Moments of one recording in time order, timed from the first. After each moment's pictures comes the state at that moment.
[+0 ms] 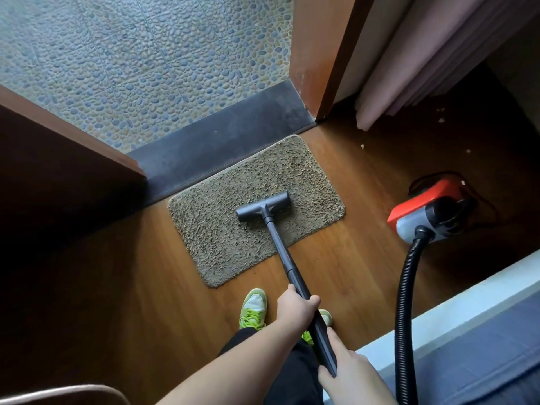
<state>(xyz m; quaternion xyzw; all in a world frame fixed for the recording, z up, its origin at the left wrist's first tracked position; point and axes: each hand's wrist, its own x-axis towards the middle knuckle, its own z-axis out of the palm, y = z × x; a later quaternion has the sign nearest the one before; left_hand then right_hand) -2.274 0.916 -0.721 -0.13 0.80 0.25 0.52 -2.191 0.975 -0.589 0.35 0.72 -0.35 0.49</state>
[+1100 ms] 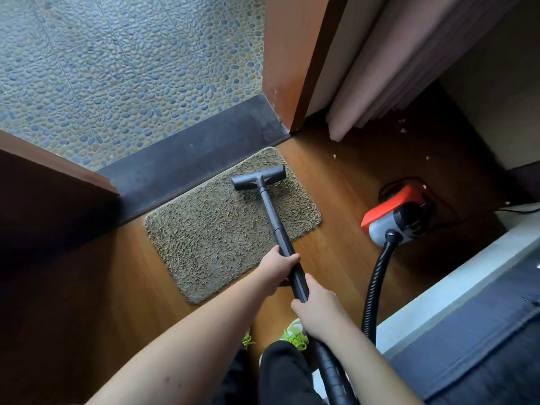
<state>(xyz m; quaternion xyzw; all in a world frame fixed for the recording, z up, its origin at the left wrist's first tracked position) -2.371 0.961 -0.706 -0.15 0.70 0.42 0.56 -2.283 1.007 -0.587 0.45 0.72 -0.38 0.38</state>
